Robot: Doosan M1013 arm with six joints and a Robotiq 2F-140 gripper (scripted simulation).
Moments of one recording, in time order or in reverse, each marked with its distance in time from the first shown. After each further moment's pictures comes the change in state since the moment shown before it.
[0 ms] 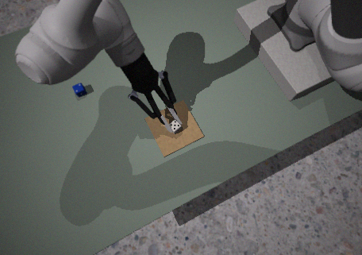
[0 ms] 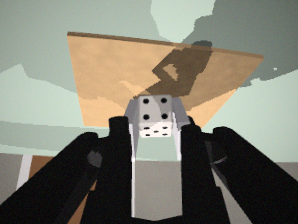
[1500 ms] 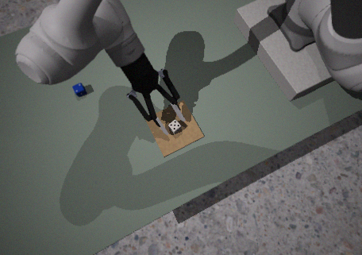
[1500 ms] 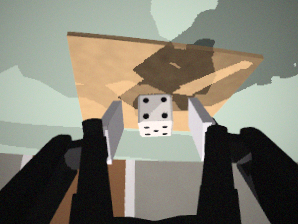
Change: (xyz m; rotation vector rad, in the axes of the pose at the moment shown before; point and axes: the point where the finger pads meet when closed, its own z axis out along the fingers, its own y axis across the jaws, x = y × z) arm 0.000 0.000 0.000 0.000 0.000 0.000
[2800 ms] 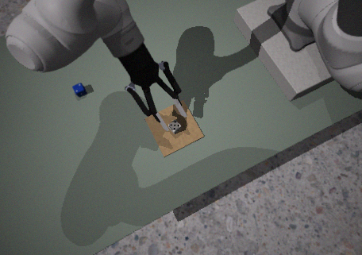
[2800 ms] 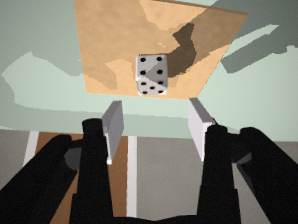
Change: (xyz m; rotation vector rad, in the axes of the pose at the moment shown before) arm -0.033 0.002 -0.029 0.007 -0.004 0.008
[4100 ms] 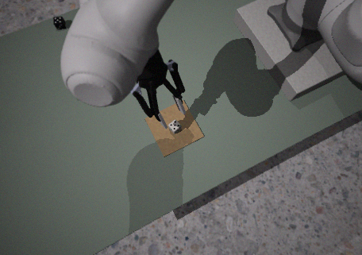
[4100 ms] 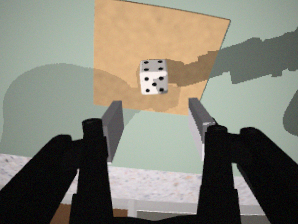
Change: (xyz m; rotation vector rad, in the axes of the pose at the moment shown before) arm -0.024 -0.002 -0.019 -0.007 0.357 0.000
